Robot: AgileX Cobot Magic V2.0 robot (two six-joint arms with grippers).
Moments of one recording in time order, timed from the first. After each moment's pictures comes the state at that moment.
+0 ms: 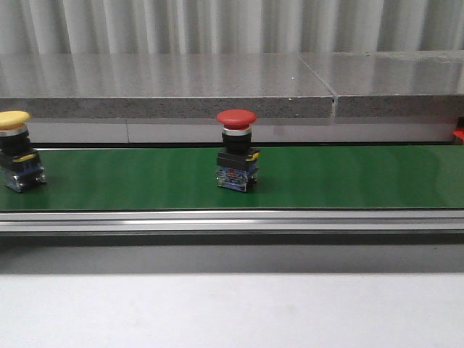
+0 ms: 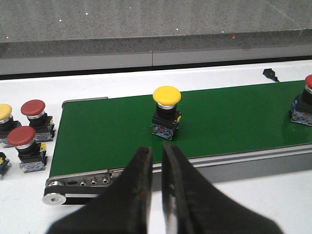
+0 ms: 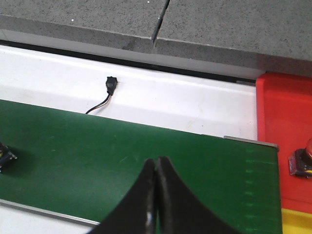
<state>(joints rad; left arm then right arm) -0.15 0.21 -0.49 -0.03 0.69 0.04 -0.09 0.91 -0.91 0.34 0.65 -0.38</state>
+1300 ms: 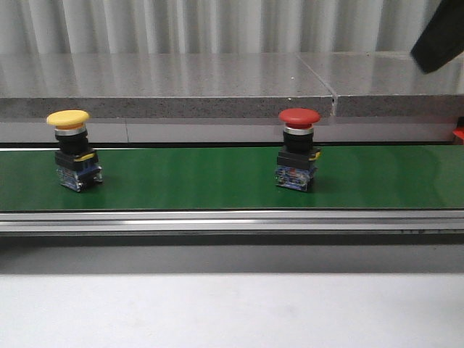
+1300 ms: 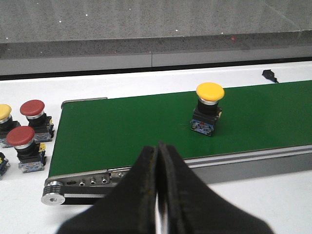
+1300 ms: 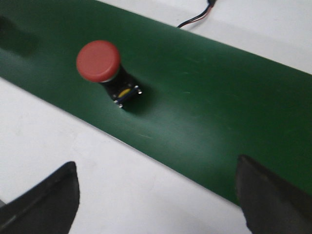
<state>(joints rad) -0.15 0.21 -0.48 -0.04 0.69 0.04 0.13 1.17 -0.91 0.44 0.75 -0.49</state>
